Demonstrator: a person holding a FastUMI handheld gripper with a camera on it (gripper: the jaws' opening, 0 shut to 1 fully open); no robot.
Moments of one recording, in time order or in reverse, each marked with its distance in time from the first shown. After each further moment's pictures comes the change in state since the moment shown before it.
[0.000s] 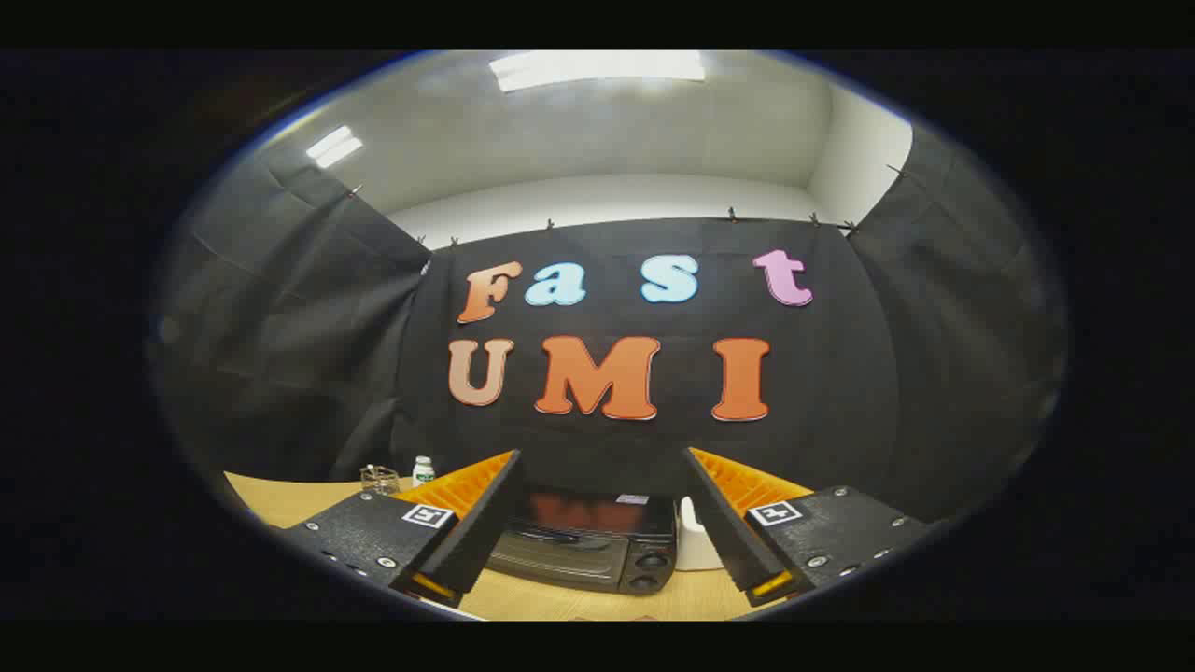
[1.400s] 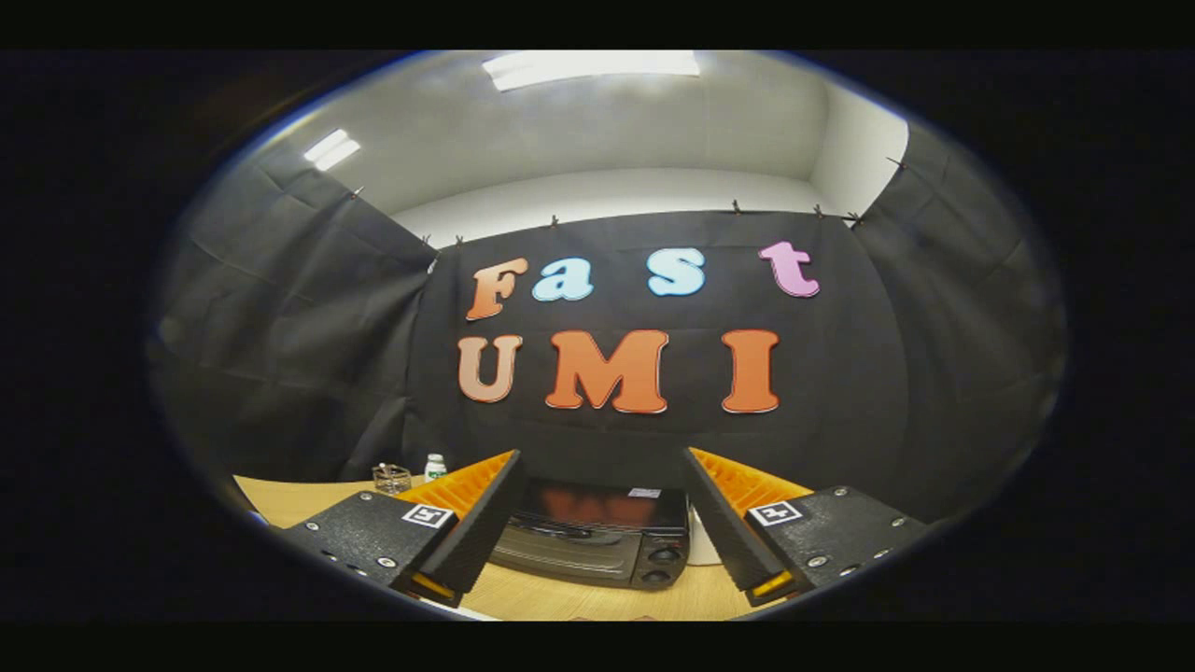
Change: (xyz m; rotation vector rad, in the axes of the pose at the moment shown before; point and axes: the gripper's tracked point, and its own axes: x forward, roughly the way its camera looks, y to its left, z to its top) arm -0.003 0.009 -0.008 0.024 0.023 0.027
